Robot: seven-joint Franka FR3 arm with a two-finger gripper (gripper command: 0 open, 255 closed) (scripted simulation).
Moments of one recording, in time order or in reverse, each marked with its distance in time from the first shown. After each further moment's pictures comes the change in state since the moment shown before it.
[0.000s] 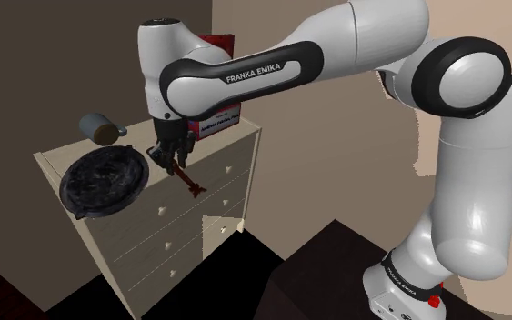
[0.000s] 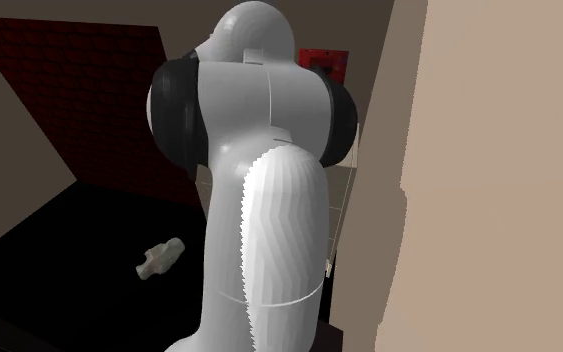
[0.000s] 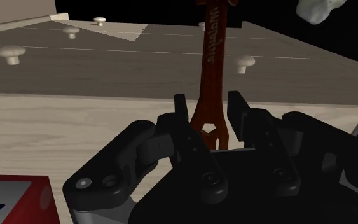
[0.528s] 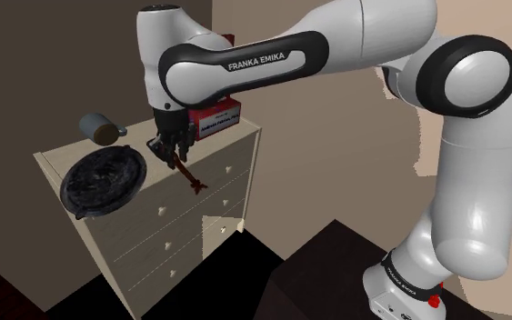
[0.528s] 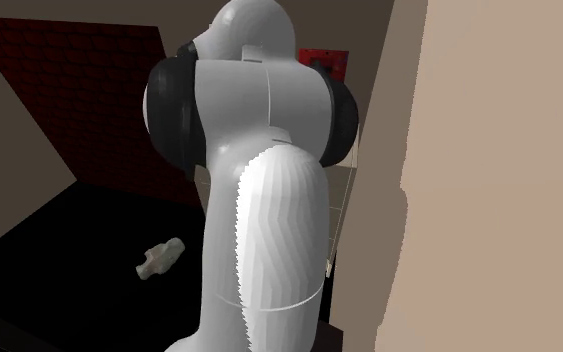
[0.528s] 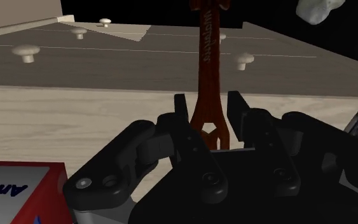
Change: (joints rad) arm -0.002 -0.016 0.002 0.033 0.008 -0.054 -0.005
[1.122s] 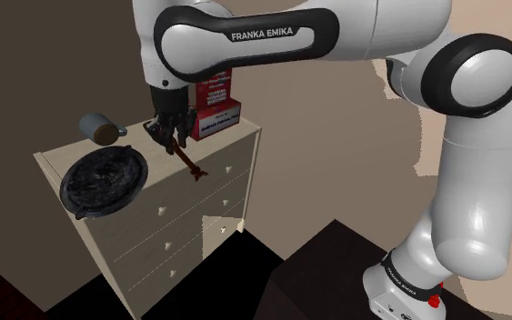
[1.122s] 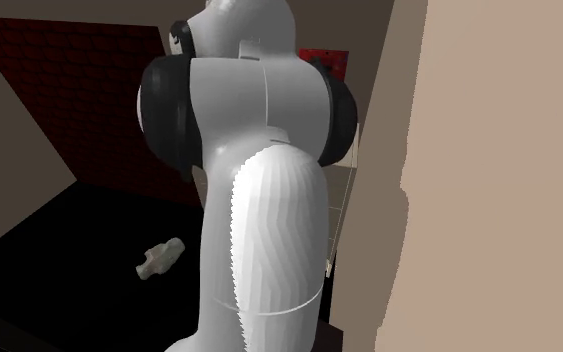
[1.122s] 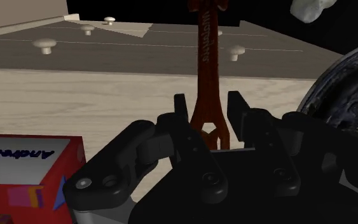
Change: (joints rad) arm 0.005 -0.016 0.006 0.097 0.011 -0.110 -0.013
